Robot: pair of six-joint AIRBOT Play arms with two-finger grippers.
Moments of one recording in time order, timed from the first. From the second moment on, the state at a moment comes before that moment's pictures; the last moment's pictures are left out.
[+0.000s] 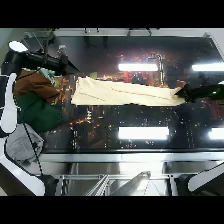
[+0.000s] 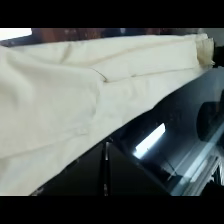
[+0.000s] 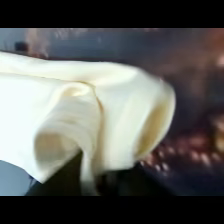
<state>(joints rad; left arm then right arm) 0.07 -1.95 1.95 0.65 -1.49 -1.23 -0.45 -1.96 1.49 -0.72 1.28 1.04</state>
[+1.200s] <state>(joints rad) -0.52 -2.27 2.05 0.80 -1.06 -1.53 -0.30 -1.60 1.51 -0.57 1.59 1.10</state>
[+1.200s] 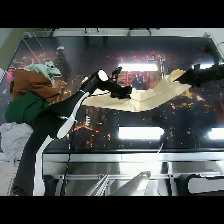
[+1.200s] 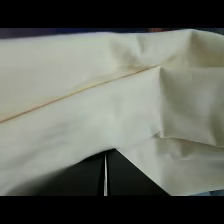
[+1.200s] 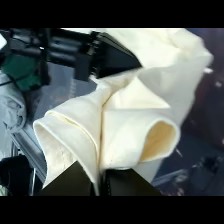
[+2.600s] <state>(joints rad) 0.23 -1.61 1.50 0.52 -1.51 -1.12 0.17 -1.81 1.73 -0.82 1.23 1.45</state>
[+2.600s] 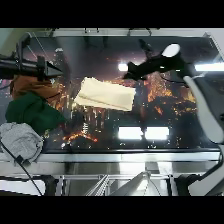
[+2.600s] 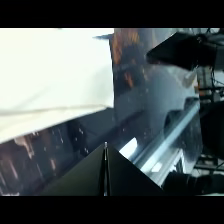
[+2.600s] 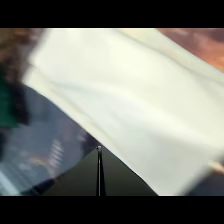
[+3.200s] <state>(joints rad) 0.13 -1.57 1.34 0.52 -1.54 -1.08 0.12 -1.92 1.43 -0.62 1.02 1.43</state>
